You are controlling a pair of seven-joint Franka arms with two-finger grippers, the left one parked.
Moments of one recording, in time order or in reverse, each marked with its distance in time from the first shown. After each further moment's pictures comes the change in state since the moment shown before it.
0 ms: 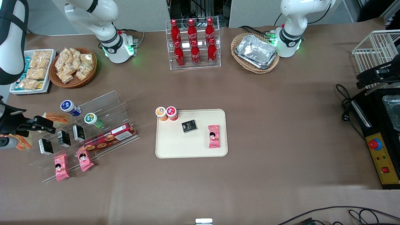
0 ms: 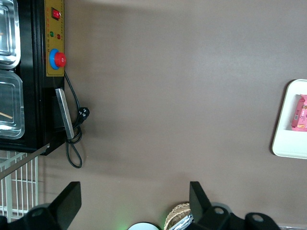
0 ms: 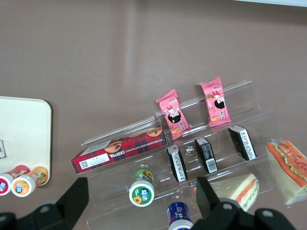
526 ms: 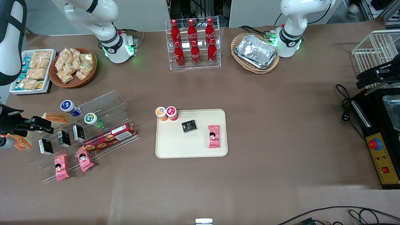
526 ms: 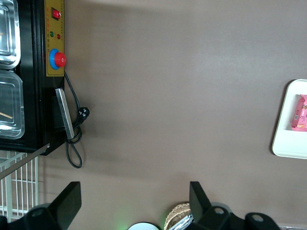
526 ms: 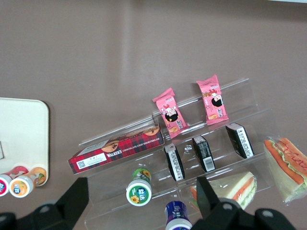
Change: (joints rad) arm -0.015 0.000 0.000 -0.003 0.003 0.000 -0.002
